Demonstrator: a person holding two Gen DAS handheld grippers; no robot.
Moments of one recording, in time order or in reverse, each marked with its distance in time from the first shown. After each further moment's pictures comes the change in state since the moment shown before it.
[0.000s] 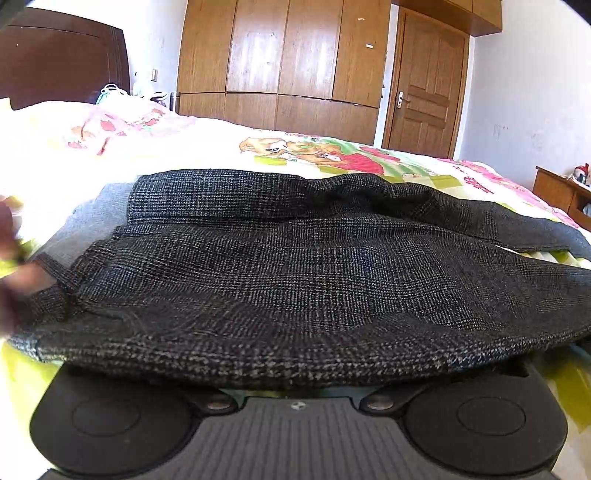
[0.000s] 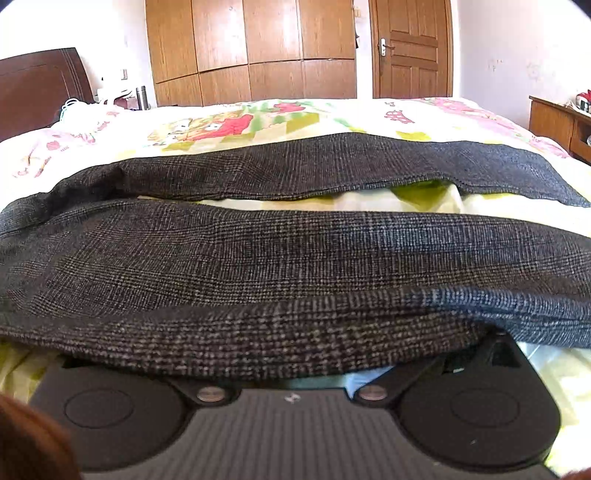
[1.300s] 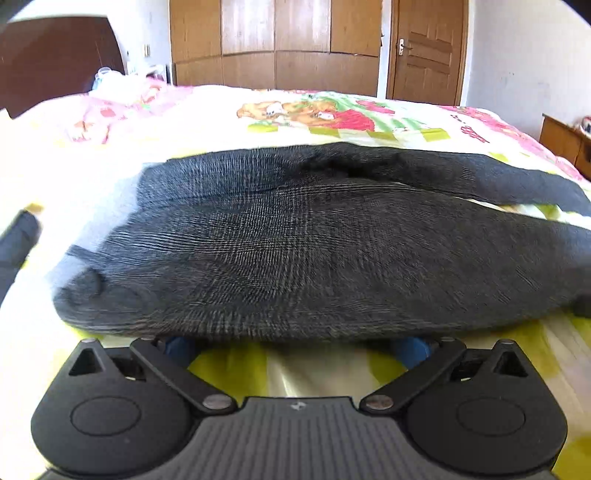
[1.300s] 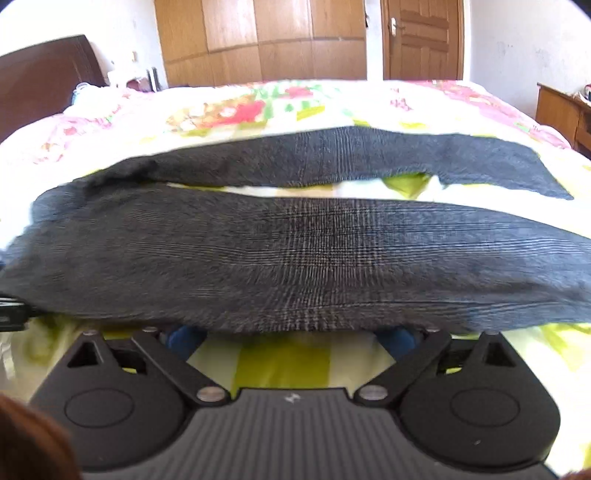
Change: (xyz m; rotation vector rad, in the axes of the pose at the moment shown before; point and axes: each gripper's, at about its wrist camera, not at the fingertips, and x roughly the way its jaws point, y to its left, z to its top) left arm -0.053 -0.046 0.010 0.090 0.168 0.081; right arm -0.070 -0.005 -0.002 -0.012 0.077 0.038
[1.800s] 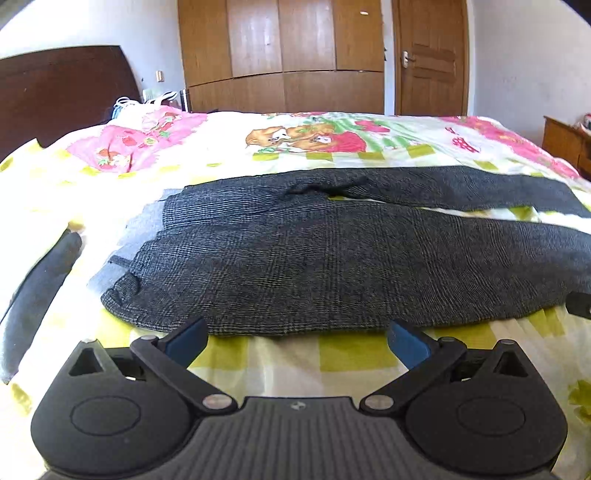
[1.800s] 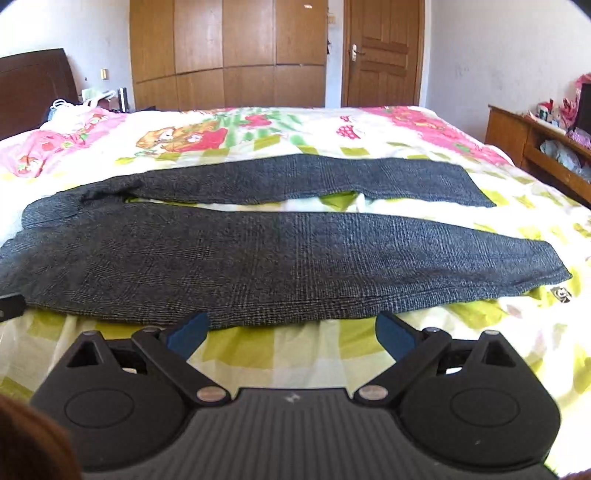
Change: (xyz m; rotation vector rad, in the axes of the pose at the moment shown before) left arm -0.064 -0.039 -0.009 0.025 -0.047 0.068; right arm -0.067 0.002 -0.023 0.010 -0.075 -0.147
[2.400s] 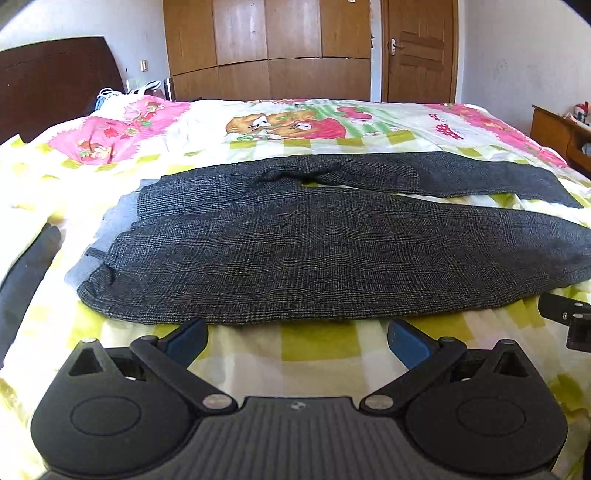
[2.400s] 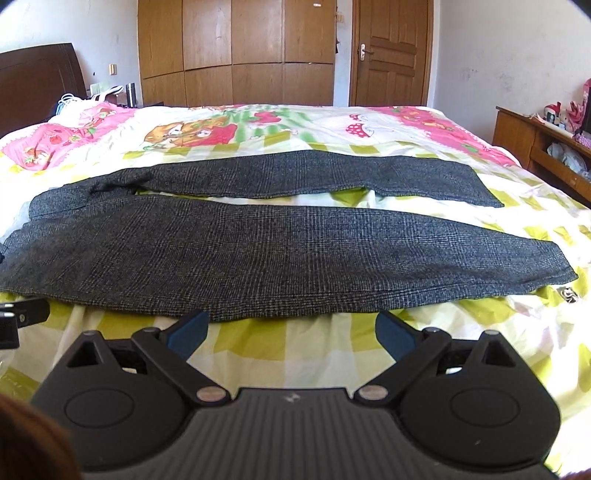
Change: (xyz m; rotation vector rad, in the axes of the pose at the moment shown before) left arm 0.004 -0.017 0.002 0.006 0.048 -0.044; right arm 0.006 0.008 -0.001 -0.019 0.015 0.013
